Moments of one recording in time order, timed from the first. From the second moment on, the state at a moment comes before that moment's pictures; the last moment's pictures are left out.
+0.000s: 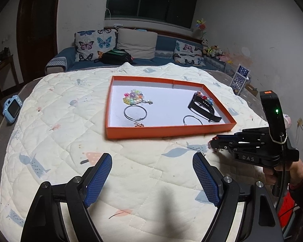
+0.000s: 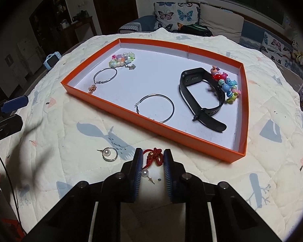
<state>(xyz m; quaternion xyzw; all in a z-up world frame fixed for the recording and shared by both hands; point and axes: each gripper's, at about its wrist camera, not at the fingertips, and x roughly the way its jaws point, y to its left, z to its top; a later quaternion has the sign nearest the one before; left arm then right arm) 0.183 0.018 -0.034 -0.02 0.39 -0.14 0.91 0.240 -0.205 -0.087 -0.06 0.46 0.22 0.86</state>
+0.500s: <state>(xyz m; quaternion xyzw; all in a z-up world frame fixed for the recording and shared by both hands) 0.204 -0.061 -0.064 0.05 0.41 -0.24 0.88 0.229 -0.224 -0.066 -0.04 0.43 0.22 0.87</state>
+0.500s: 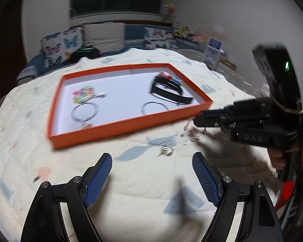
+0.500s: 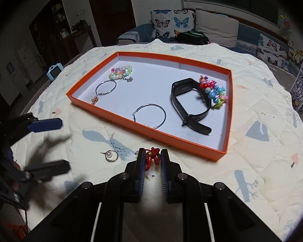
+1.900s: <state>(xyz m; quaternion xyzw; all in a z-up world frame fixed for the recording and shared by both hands) 0.232 -0.090 -0.071 0.09 0.40 -0.30 0.86 0.223 -0.242 -0.050 -0.02 0.41 0.22 0.88</state>
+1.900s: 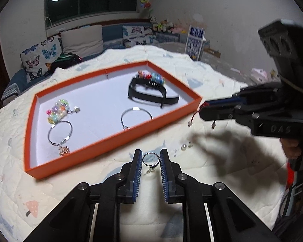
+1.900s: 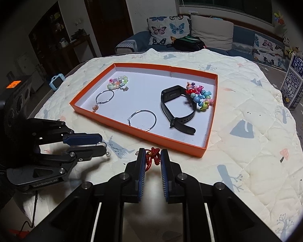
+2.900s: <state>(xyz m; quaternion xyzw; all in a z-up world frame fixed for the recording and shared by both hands) 0.308 -0.044 -0.056 0.03 0.41 -0.22 0.89 0.281 -0.211 -0.062 -0.01 0.43 0.22 0.87</state>
